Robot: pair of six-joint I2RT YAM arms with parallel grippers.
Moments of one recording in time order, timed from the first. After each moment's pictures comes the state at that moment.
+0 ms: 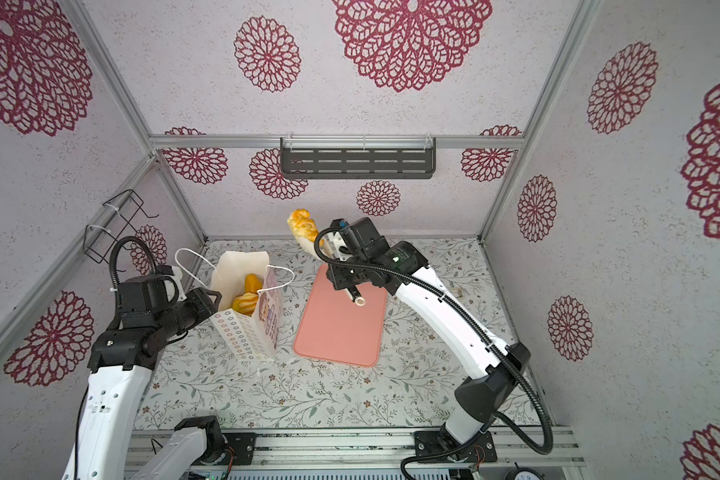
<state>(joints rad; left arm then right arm) 0.09 0.91 1.10 -0.85 0.21 -0.52 0.81 1.63 1.94 -1.04 -0.08 0.31</state>
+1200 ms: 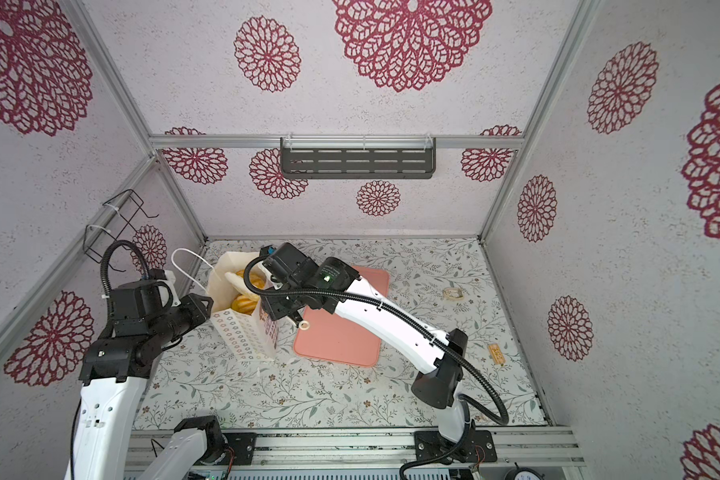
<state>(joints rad) 0.10 0.86 1.11 -0.91 0.16 -0.49 1.08 1.92 2.23 -1.10 -0.03 0.41</state>
